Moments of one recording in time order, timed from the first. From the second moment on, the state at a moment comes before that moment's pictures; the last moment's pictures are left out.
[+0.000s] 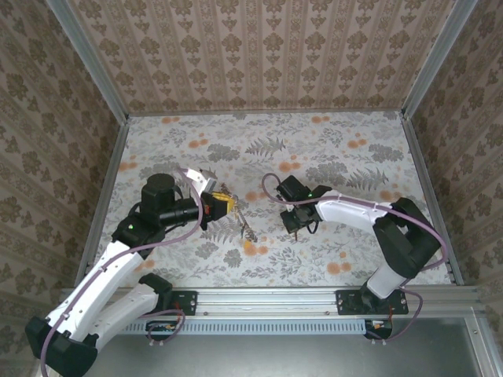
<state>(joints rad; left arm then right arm) -0.55 0.79 0.75 -0.34 0.66 -0.16 0.67 1.58 0.93 -0.58 0.05 0.24</state>
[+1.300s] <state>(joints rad) -0.77 1.01 1.09 -0.69 0.91 0.21 0.71 0.87 0.77 -0.02 -0.74 -0.04</state>
